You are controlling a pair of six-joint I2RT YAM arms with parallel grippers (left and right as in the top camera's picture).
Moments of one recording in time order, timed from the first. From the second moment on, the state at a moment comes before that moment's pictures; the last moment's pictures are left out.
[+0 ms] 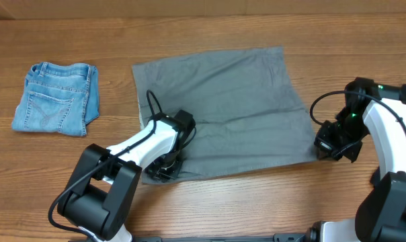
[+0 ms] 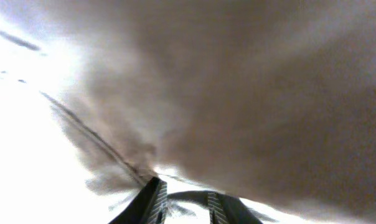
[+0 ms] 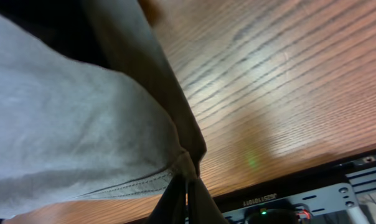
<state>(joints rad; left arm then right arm) -0.49 1.81 0.98 -1.05 -0.14 -0.19 -0.21 1.63 1.20 -1.40 -0.12 0.38</state>
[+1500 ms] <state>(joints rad) -0.13 2.18 1.46 -0.22 0.09 -0.03 -0.21 1.63 0.97 -1.14 -0.23 0.47</state>
